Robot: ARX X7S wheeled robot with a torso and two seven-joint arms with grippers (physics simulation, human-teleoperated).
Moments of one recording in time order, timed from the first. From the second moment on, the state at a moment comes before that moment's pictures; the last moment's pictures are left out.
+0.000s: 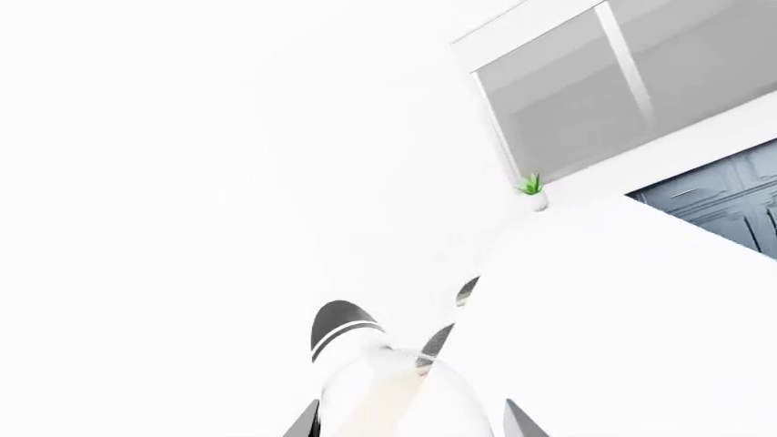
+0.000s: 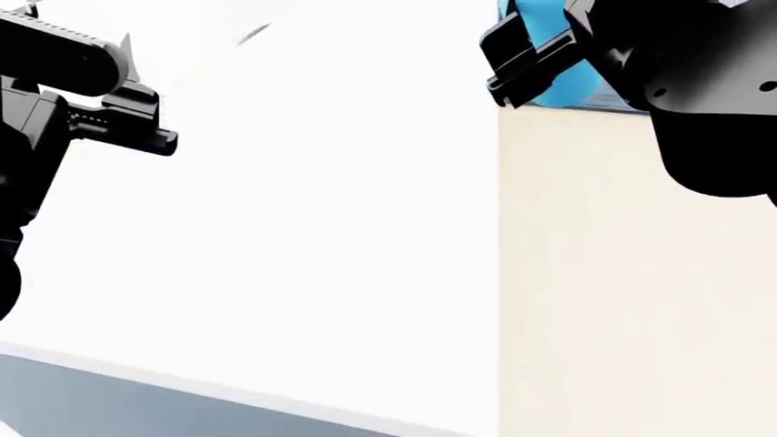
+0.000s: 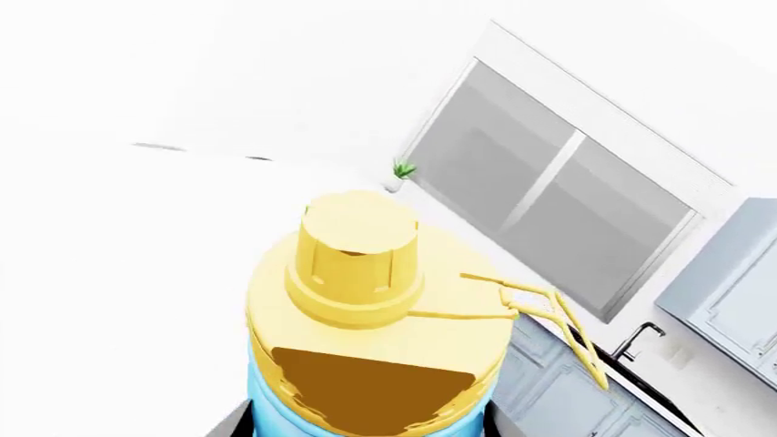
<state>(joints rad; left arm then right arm) -1.03 -0.91 0.34 0.59 -0.88 -0.94 -0.56 1.73 0.65 -0.90 -0.24 1.19 1.17 0.65</state>
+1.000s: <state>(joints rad) -1.03 -0.91 0.35 0.59 -0.88 -0.93 -0.56 1.72 0.66 -0.88 -0.24 1.21 1.14 0.65</state>
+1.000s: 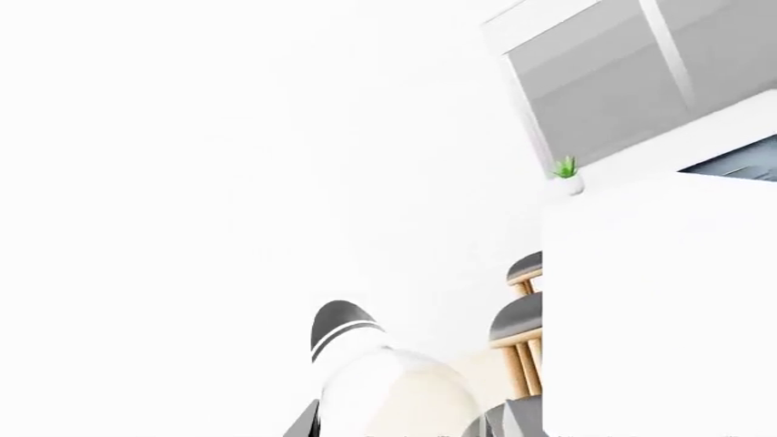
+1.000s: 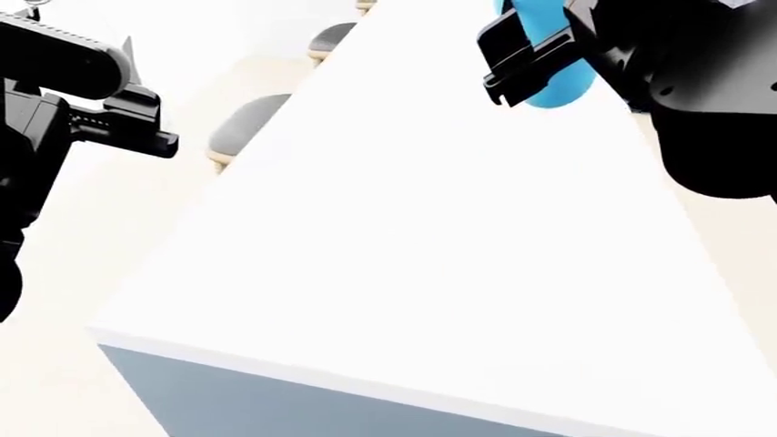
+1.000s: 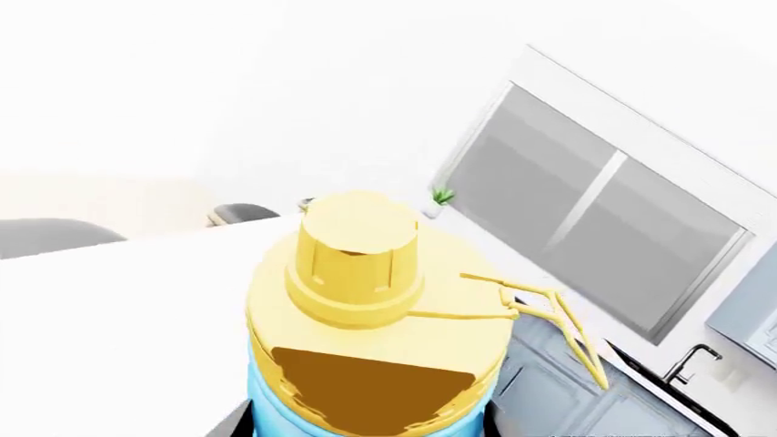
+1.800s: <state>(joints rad) -1.01 -0.91 0.36 0.59 -0.87 -0.91 -0.55 1.71 0.67 -0.86 -0.23 1.21 1.10 0.66</state>
